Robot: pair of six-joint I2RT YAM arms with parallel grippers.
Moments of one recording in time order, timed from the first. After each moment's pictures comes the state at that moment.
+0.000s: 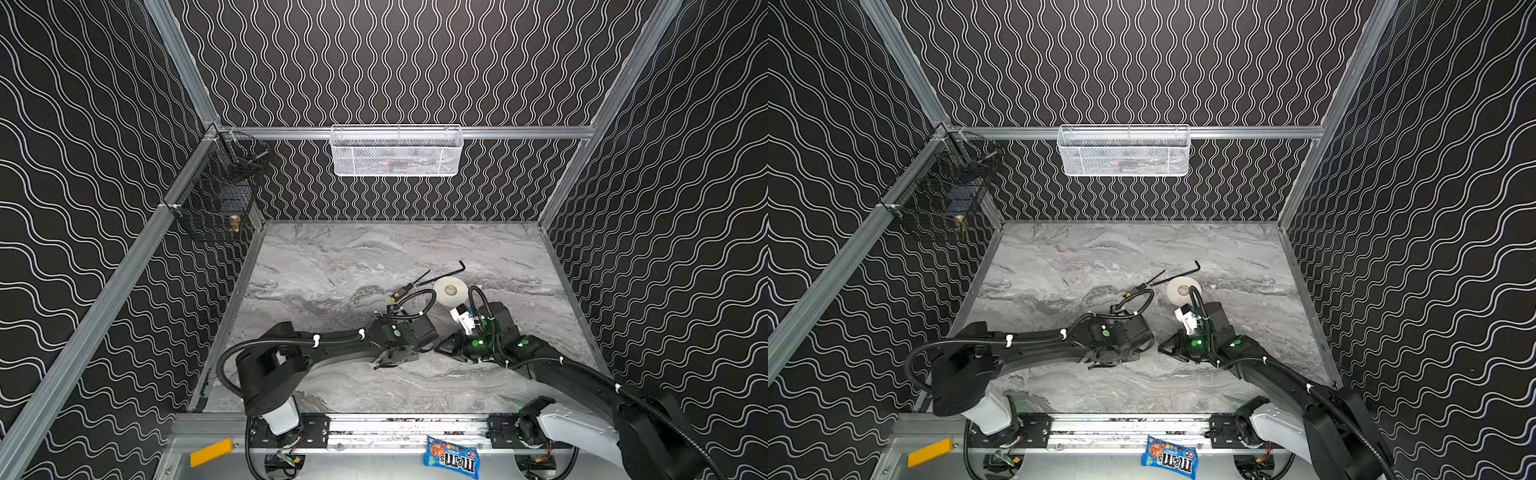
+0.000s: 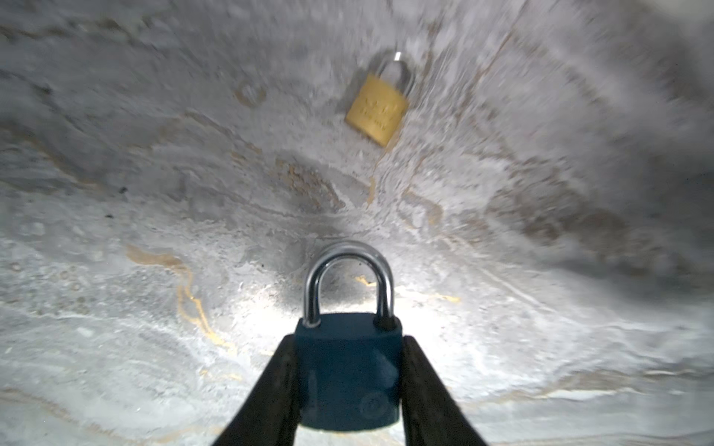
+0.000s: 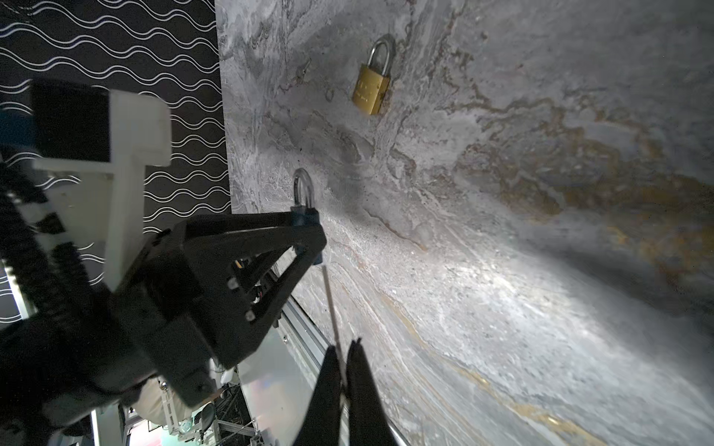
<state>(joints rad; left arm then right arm) -1.11 1.63 1.07 -0.71 -0.32 -1.19 0.51 1.08 0.44 -0.15 -0.69 0.79</state>
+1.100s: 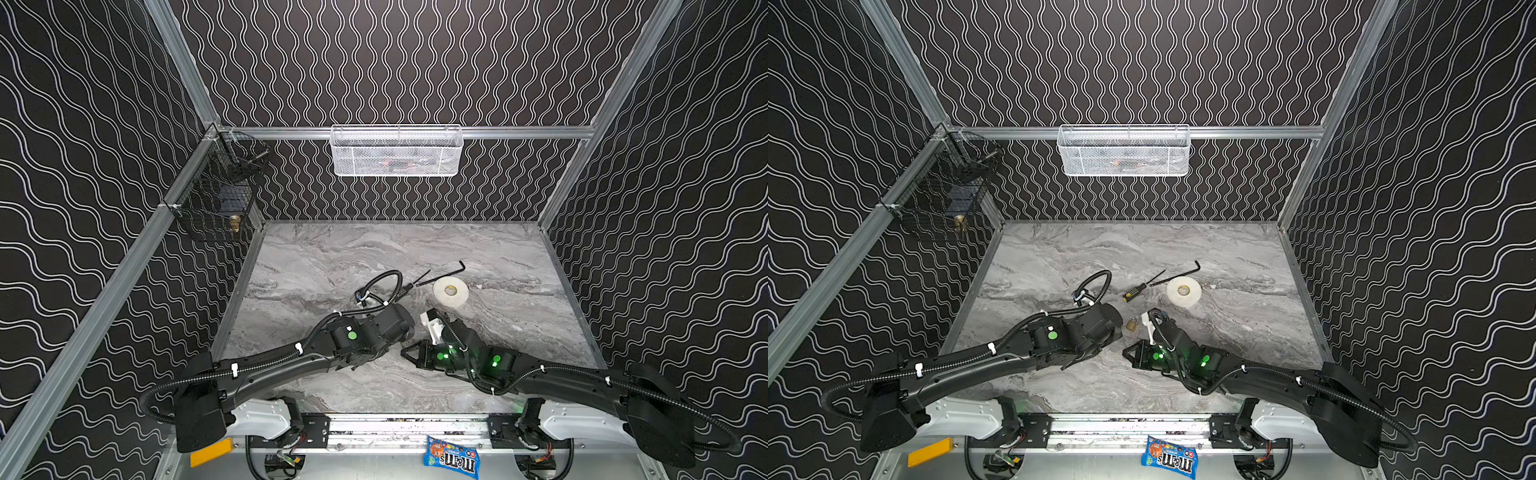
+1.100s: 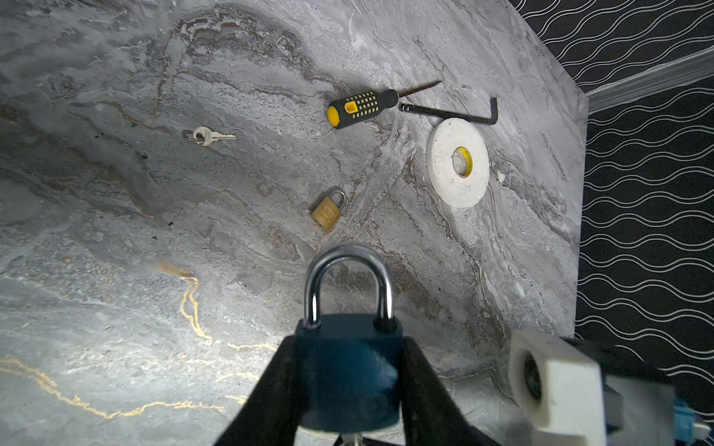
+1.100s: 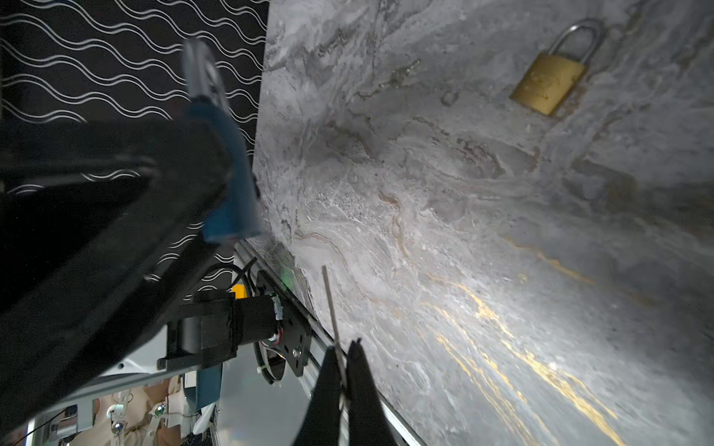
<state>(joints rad) -1.09 1.29 1.00 -0.66 -0.44 -1.38 1.03 1.18 0.51 0.16 -0.20 1.08</state>
